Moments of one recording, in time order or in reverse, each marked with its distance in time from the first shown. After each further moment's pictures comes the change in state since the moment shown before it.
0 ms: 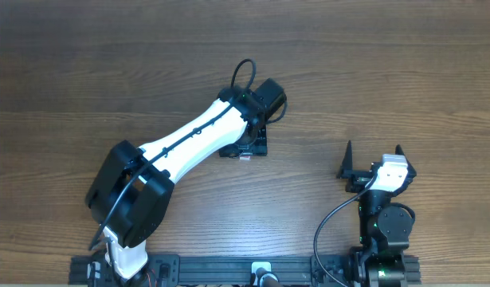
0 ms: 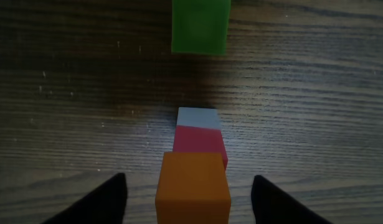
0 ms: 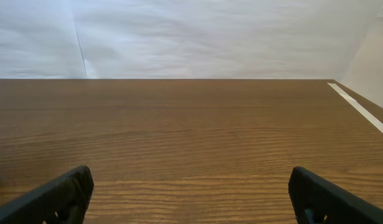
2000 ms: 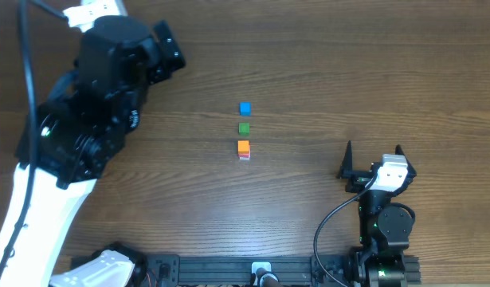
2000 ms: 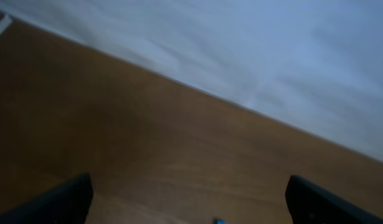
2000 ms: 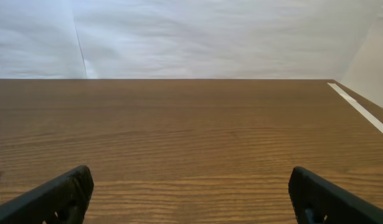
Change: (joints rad) left arm 0.303 -0.657 0.195 0.113 -0.435 0.154; right arm 0.000 0.000 0.000 0.000 0.000 -0.001
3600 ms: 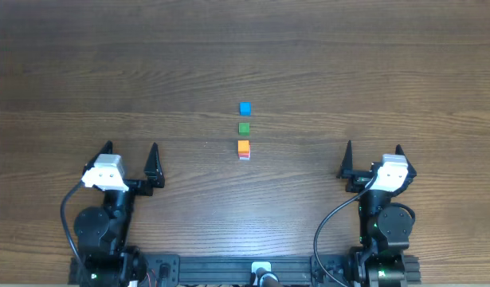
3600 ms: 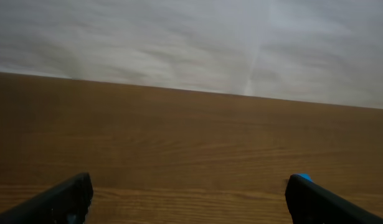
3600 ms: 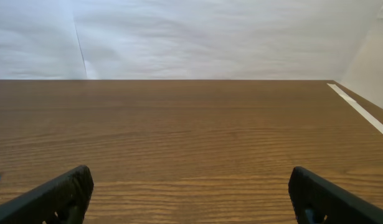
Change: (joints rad) left arm 0.428 -1.288 -1.603 0.822 0.534 0.473; right arm 0.000 -0.003 0.000 0.000 0.000 0.000
